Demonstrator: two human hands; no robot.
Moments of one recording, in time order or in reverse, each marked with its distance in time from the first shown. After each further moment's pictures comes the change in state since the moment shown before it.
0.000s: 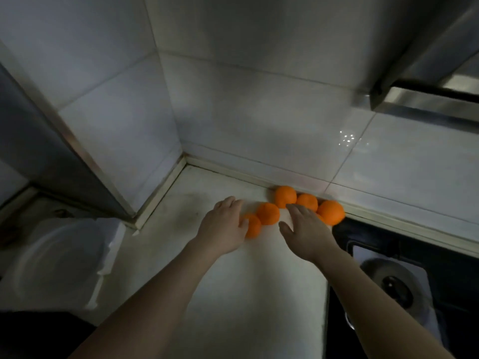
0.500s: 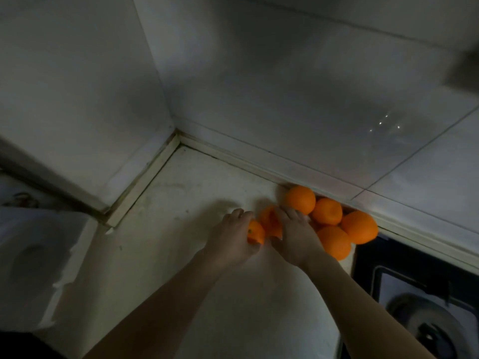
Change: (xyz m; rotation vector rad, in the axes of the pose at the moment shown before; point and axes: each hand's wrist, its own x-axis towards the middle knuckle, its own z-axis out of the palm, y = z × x) left_hand 0.090 -0.031 0.099 -0.100 -0.170 -0.108; right_hand 0.111 0.038 0.092 -0.050 -0.208 -0.117
